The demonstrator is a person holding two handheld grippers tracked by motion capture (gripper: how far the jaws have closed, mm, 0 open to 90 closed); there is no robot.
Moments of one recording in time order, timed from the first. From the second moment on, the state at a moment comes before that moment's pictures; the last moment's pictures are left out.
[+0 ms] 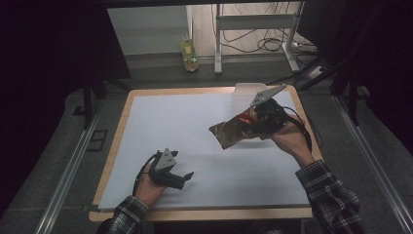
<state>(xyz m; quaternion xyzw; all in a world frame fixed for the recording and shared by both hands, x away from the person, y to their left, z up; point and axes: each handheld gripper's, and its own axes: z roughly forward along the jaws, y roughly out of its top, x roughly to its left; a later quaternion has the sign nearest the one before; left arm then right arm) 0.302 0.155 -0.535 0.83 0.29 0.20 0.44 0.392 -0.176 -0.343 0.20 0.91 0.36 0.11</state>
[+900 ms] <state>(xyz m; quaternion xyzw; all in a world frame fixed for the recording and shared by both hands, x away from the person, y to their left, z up) 0.303 0.167 -0.530 0.80 0.33 0.21 0.45 0.439 -0.196 -0.289 0.16 0.91 0.32 0.20</state>
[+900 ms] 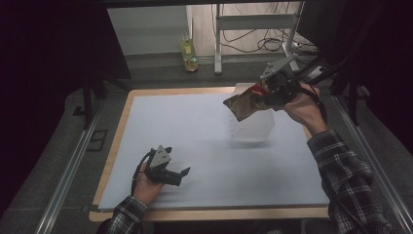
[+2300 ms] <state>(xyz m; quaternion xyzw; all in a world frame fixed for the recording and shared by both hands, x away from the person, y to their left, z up) 0.306 0.172 -0.534 0.80 0.34 0.22 0.45 0.517 -0.210 -0.326 0.02 0.96 0.21 0.21</state>
